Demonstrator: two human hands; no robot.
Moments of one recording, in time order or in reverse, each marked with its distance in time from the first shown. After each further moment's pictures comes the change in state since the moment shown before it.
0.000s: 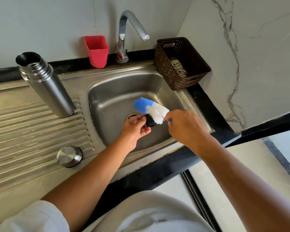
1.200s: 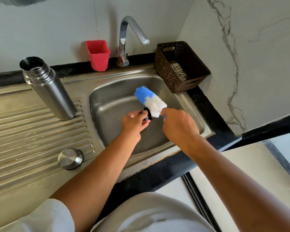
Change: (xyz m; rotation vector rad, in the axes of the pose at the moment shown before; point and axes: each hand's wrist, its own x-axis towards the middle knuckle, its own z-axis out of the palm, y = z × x) left_hand -0.007 0.031 0.022 -0.136 0.195 0.013; right_hand 0.000 -0.022 0.000 0.042 0.076 0.024
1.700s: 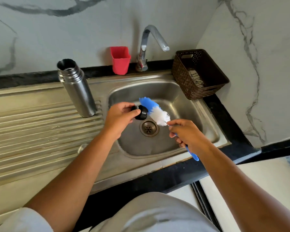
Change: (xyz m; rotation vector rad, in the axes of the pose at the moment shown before) left_hand -0.015 0.067 -0.085 0.473 -0.021 0.395; right_hand 0.025 0.005 0.041 1.038 -0.302 0.305
